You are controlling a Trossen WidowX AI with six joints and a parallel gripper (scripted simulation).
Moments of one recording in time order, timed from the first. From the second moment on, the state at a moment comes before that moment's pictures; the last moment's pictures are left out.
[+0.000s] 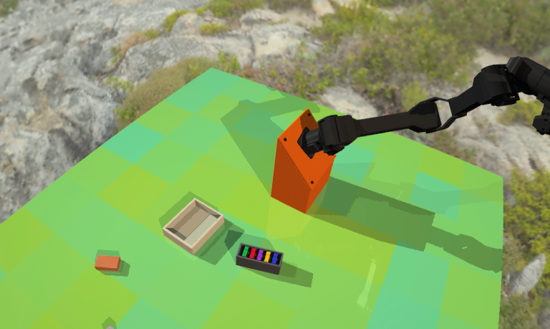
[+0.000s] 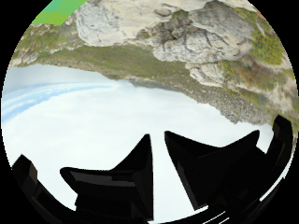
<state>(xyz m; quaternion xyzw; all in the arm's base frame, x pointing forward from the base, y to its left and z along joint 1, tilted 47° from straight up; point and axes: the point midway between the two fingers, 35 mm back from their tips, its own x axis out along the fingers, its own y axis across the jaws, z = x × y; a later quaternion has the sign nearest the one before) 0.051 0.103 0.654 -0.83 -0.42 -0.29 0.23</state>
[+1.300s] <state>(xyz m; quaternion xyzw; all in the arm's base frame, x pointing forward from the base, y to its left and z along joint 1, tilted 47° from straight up) 0.428 -0.085 0.233 -0.29 0.11 0.24 0.92</state>
